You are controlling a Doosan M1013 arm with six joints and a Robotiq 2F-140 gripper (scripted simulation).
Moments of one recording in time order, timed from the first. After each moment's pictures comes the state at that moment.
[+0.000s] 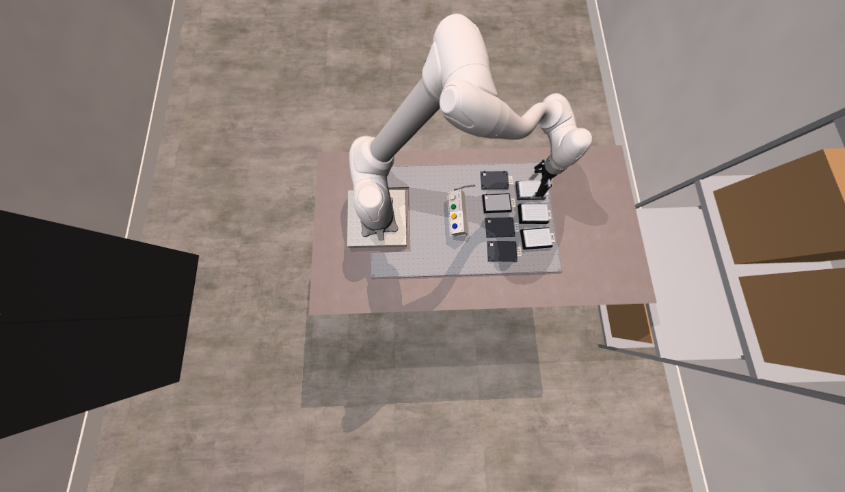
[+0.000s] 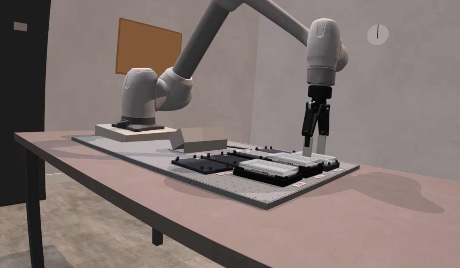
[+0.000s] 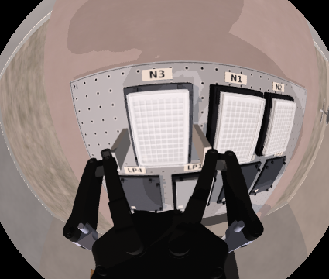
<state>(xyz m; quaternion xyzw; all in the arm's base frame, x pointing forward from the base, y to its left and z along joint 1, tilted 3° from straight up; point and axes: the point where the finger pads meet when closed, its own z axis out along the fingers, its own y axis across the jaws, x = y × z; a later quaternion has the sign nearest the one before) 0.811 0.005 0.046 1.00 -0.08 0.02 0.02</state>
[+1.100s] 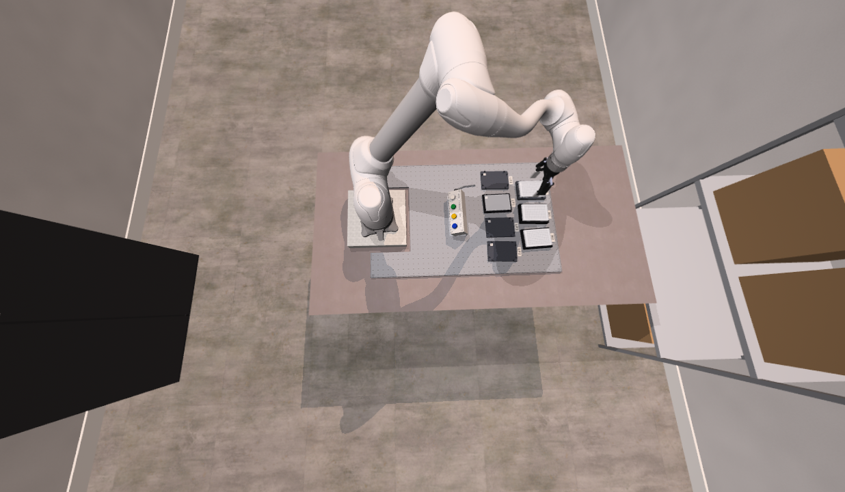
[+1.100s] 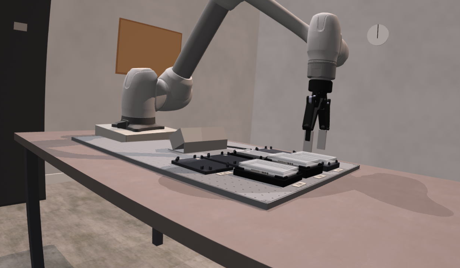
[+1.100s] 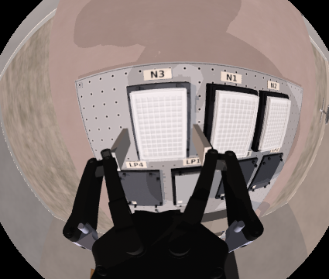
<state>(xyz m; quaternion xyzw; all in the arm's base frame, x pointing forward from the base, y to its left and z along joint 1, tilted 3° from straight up) 0.811 0.006 0.065 1.00 -0.08 0.02 0.02</state>
